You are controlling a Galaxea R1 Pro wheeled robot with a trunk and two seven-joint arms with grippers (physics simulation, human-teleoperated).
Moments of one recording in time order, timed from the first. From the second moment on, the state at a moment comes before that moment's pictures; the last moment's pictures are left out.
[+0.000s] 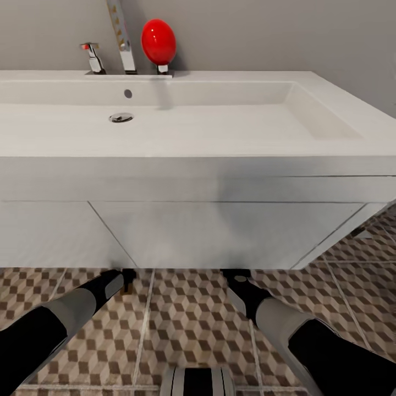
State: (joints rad) left arm -1.03 0.10 -0.79 -0.09 1.02 0.18 0.24; right arm -0.97 0.17 0.55 -0.14 -0.45 -0.12 -0.38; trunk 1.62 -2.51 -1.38
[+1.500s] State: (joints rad) left arm -1.05 0.11 -0.79 -0.09 1.01 0.18 0.24; right arm -0.97 0.17 0.56 -0.15 -0.44 -0.14 -0.38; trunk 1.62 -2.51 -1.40
